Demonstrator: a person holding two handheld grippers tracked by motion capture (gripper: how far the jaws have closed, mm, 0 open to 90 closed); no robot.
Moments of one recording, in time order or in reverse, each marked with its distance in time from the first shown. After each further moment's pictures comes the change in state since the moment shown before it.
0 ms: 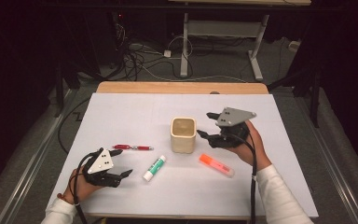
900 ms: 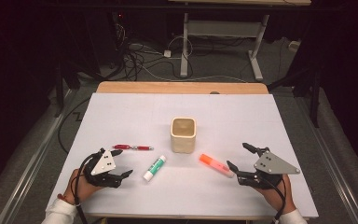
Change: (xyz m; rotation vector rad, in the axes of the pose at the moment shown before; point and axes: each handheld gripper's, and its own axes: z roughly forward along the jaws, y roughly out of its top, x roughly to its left) left arm -0.004 0.003 0.000 0.039 0.035 0.029; right arm 0.047 -0.107 -0.072 -0.091 -0.179 0.138
